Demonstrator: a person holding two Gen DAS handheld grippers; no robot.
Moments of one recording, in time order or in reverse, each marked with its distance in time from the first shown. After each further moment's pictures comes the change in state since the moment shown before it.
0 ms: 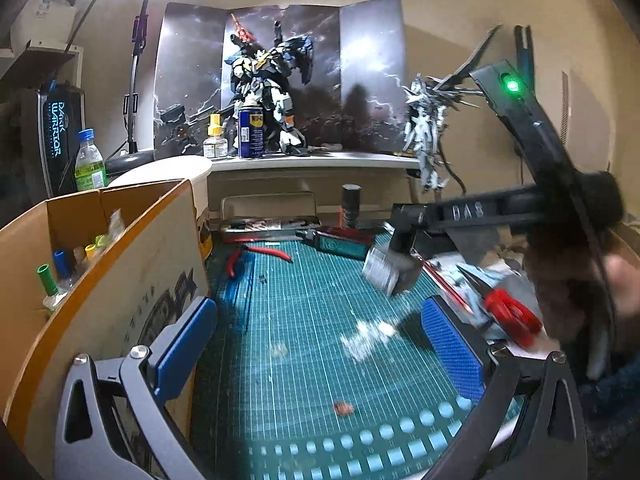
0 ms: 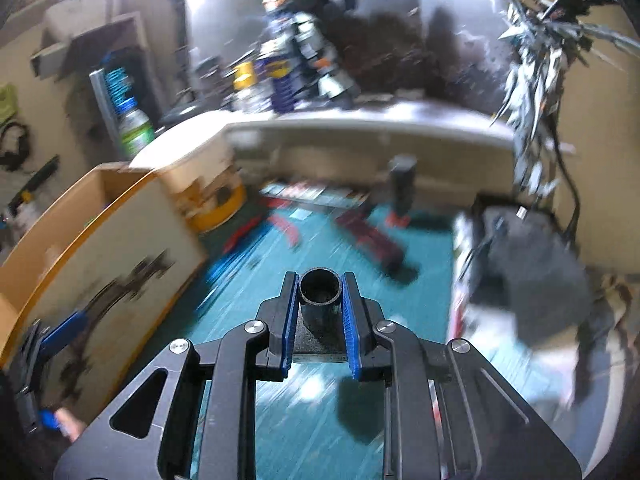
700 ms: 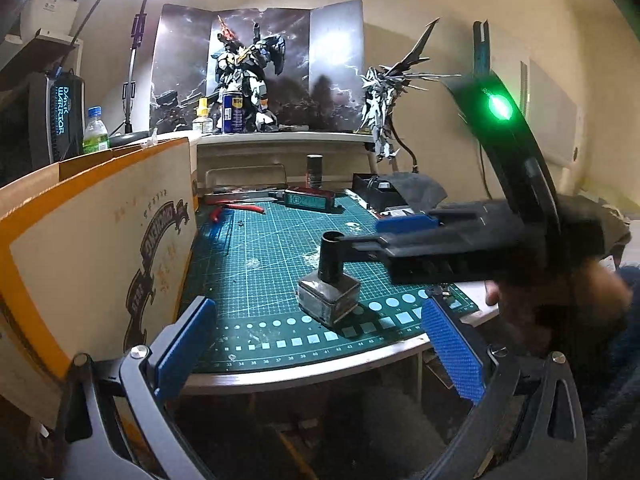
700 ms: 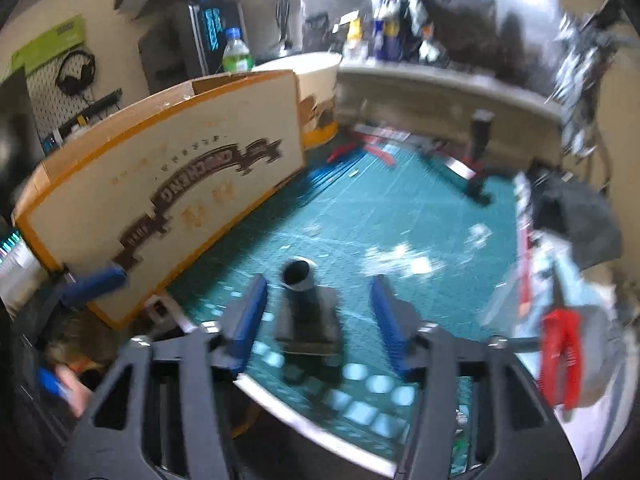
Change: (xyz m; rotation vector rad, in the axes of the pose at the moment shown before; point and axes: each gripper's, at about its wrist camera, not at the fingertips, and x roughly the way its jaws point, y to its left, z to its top) left arm -0.063 -0.010 -0.068 0.024 -0.007 -0.089; right arm -0.036 0.059 -0.120 -0.190 -0.033 0.082
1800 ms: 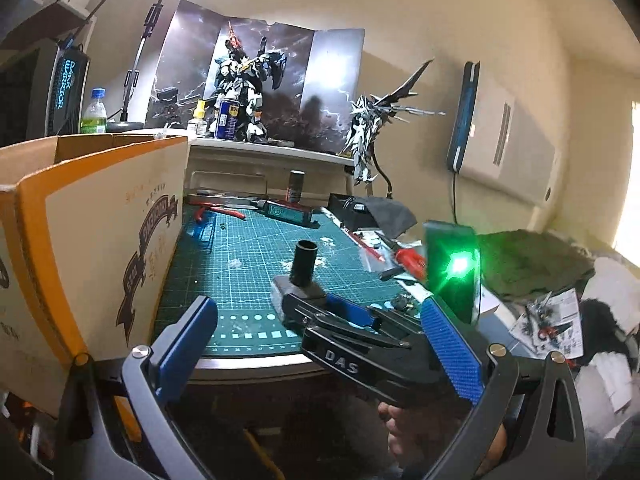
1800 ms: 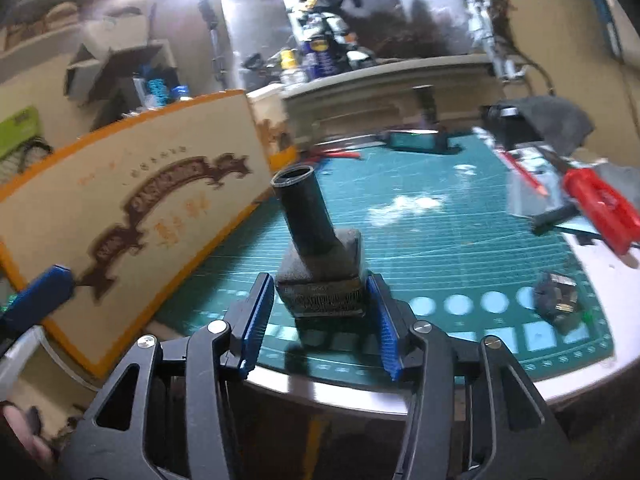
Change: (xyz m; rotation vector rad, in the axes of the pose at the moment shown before) left arm -0.024 0.019 -0.004 -0.120 -0.066 -0.130; right arm 0.021 0.036 -0.061 0.312 -0.234 -0.058
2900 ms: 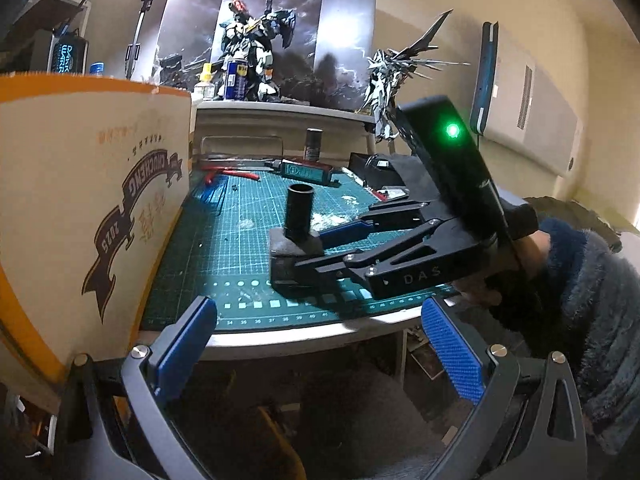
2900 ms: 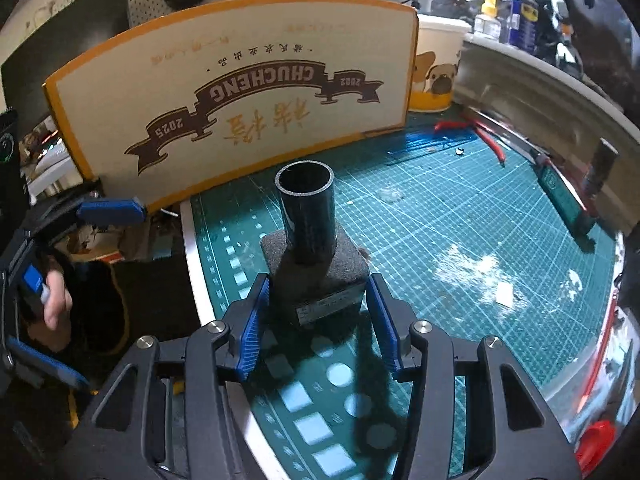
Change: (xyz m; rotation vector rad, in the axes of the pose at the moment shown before) left arm 0.039 -0.001 -0.024 0.037 0.128 0.100; right arm 0.062 -0.014 0.051 -0.613 0.427 0.408
